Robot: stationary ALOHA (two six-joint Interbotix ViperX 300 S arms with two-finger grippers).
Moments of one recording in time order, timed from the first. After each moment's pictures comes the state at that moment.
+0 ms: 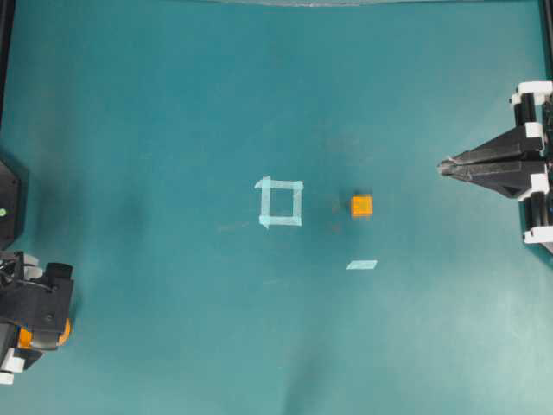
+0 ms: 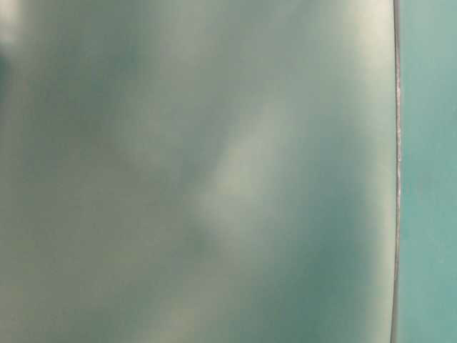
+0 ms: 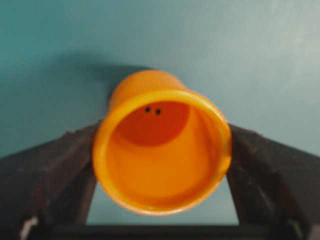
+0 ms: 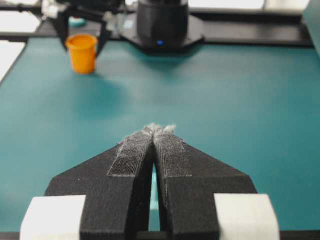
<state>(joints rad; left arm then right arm) -0.79 -0.38 1.07 0.03 0.60 -0.78 0.00 -0.92 1.15 -0.01 -0.16 0.00</state>
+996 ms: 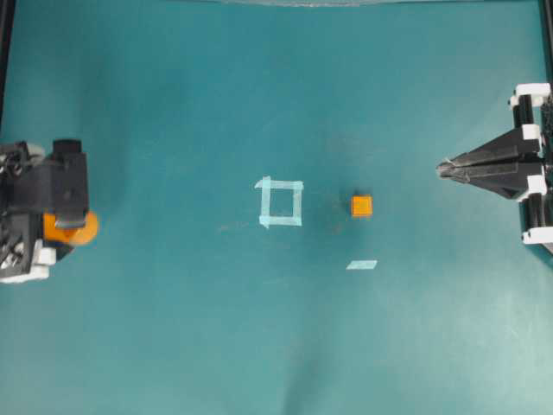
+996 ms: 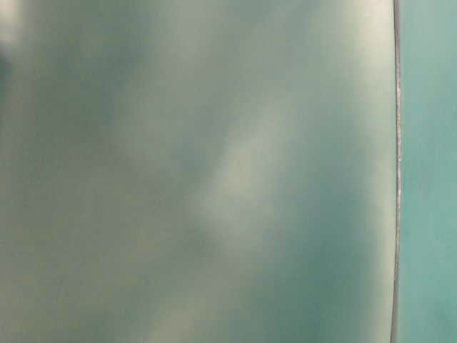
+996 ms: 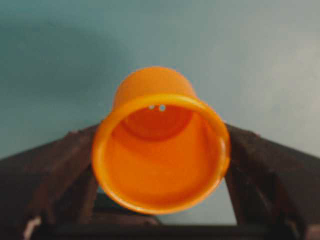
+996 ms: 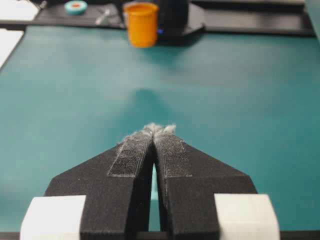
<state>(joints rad) -0.20 -0.62 0.96 0.10 0.91 -0.37 0.00 -0.92 1.15 -0.01 -0.14 -0.01</state>
